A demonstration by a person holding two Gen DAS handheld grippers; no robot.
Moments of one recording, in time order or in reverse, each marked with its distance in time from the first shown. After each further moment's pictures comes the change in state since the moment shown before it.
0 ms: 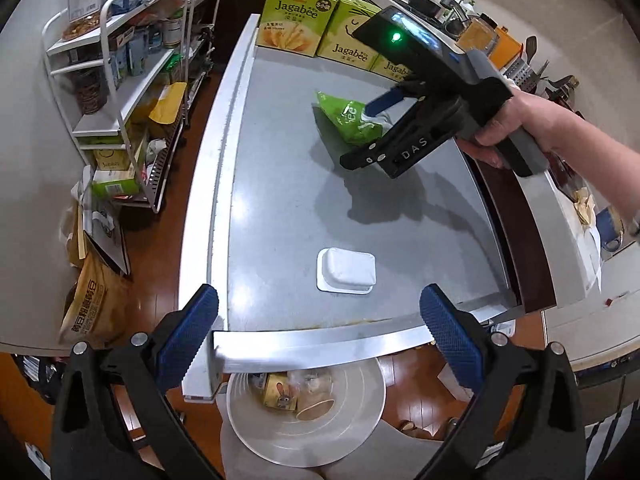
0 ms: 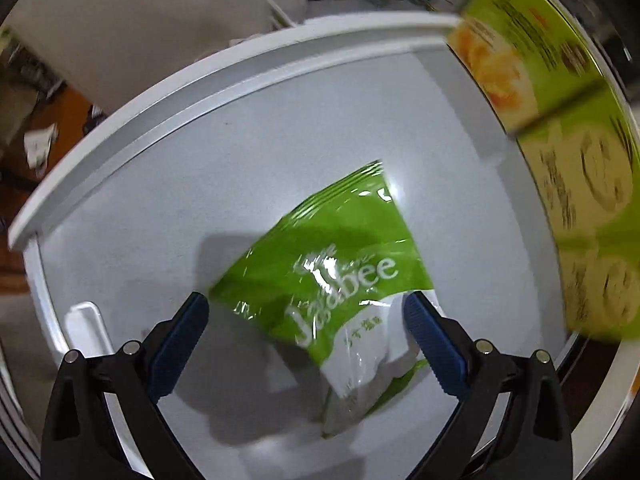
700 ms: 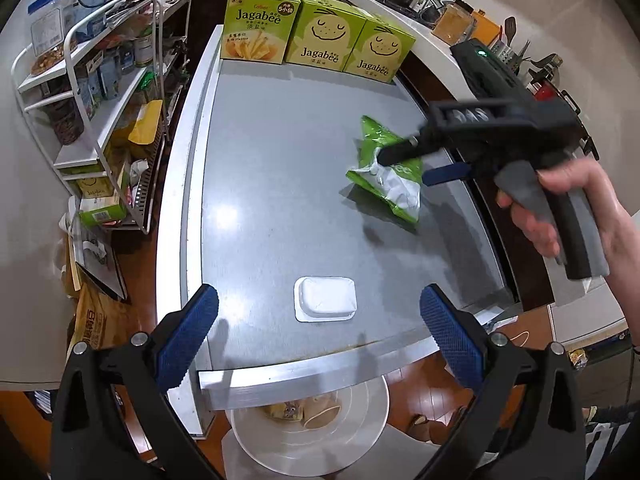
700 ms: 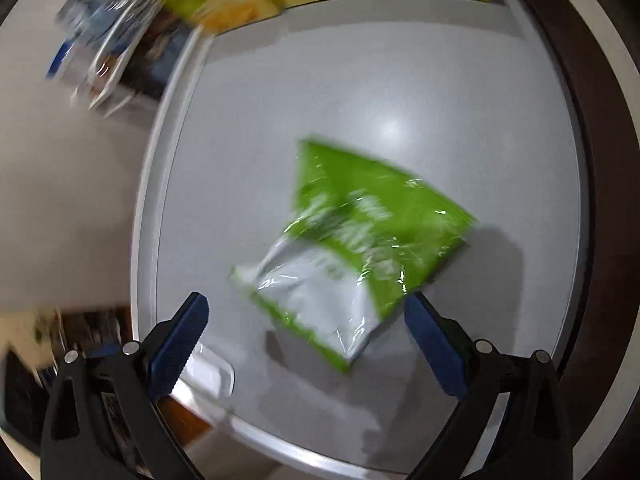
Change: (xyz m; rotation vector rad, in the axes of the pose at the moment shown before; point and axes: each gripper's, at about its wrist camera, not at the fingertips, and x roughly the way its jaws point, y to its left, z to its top) left arm 0.009 -0.016 0.018 0.087 0.003 -0.018; right arm -0.031 -0.048 -0.121 0.960 -0.129 0.324
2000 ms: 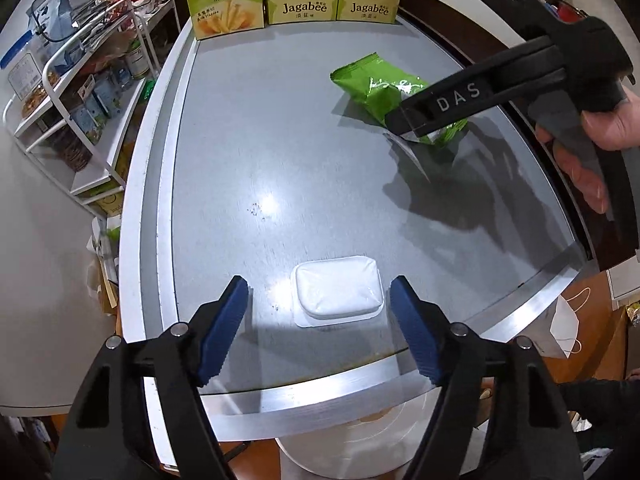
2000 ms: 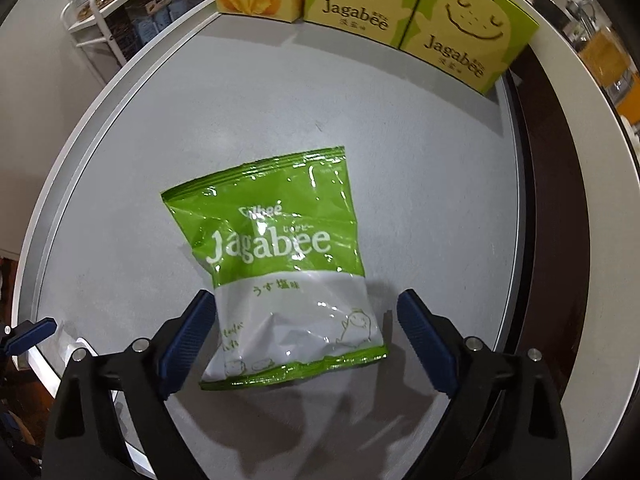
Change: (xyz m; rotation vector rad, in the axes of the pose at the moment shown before) left arm 0.063 -0.028 -0.008 0.167 0.092 0.206; right arm 0.014 0.017 -0.019 -0.338 -0.141 -0.407
